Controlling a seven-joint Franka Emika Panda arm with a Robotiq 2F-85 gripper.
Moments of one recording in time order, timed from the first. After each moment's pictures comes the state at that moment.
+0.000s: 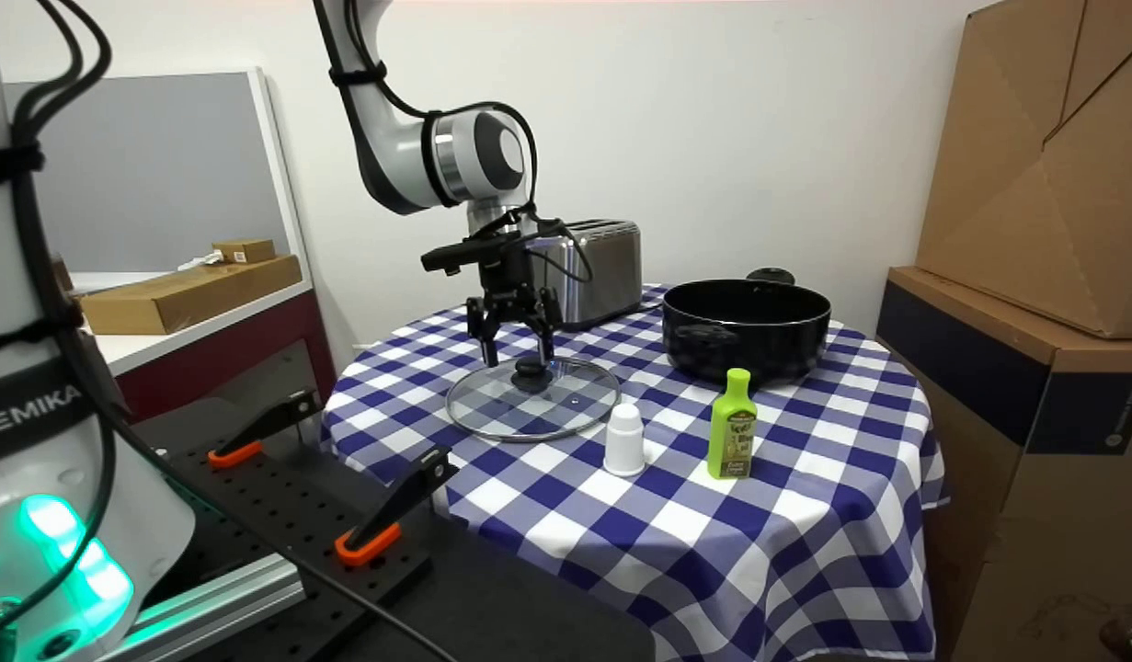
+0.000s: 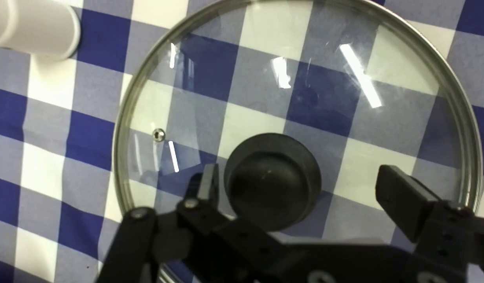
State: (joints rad) arm 0.18 0.55 -0.07 -2.25 -0.34 2.56 0.29
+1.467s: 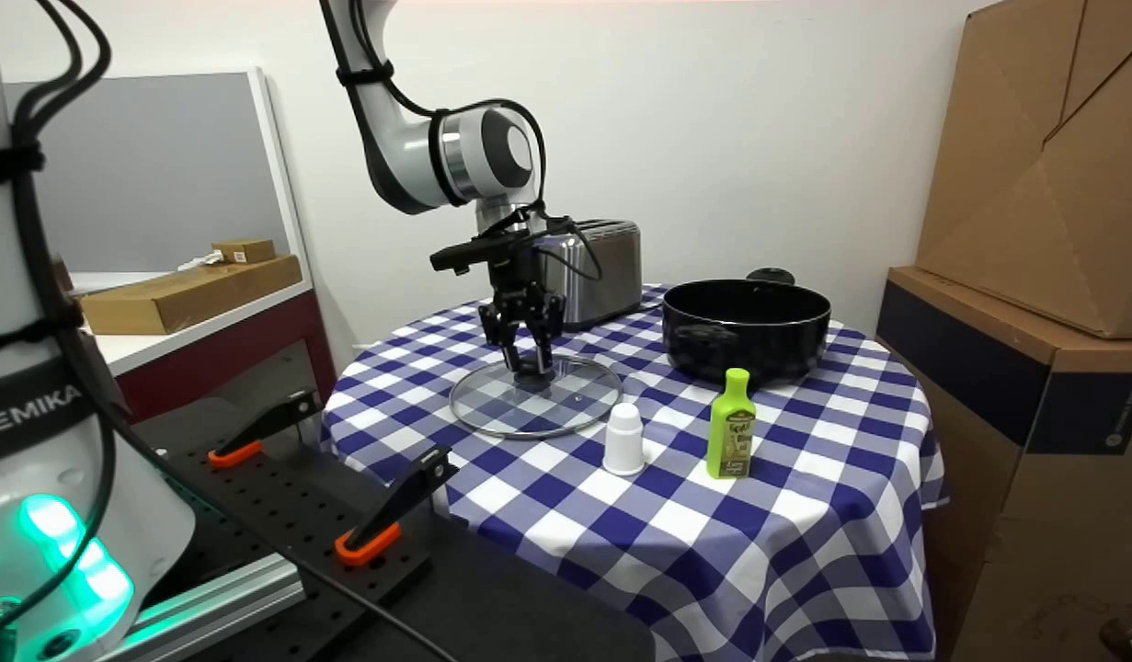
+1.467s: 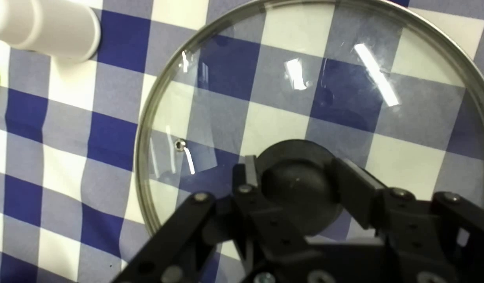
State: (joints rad) arm 0.18 0.55 -0.10 -2.24 -0.34 2.57 0.29
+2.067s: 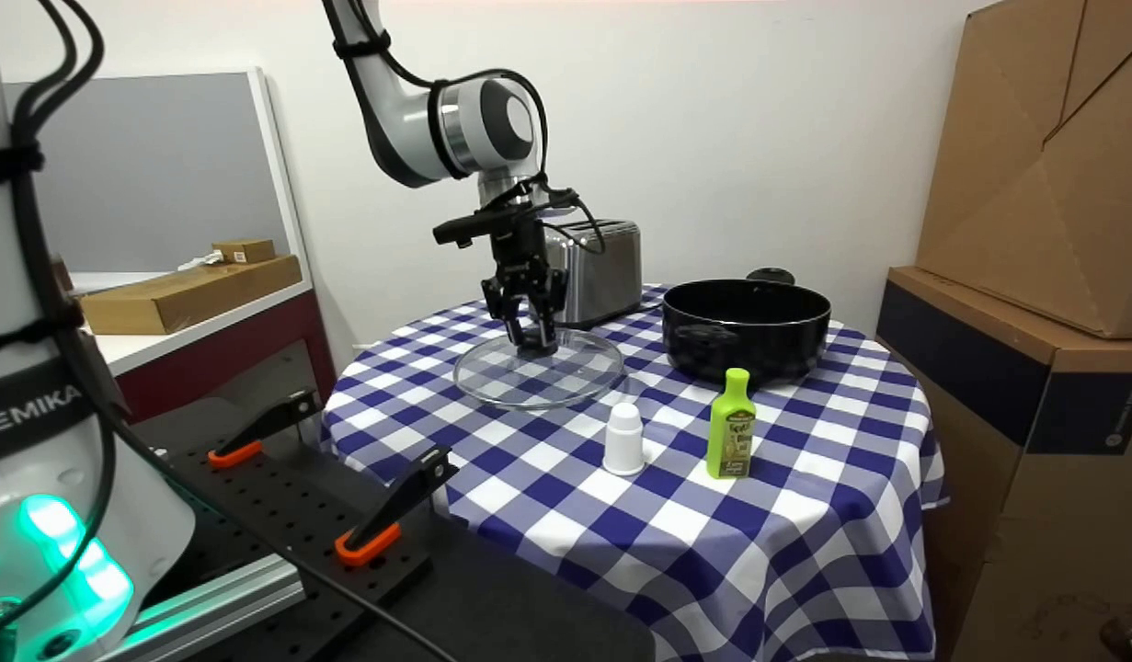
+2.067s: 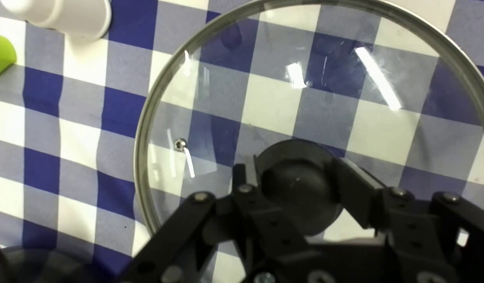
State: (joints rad) arm 0.17 0.48 -0.09 -2.24 -0.31 2.53 0.26
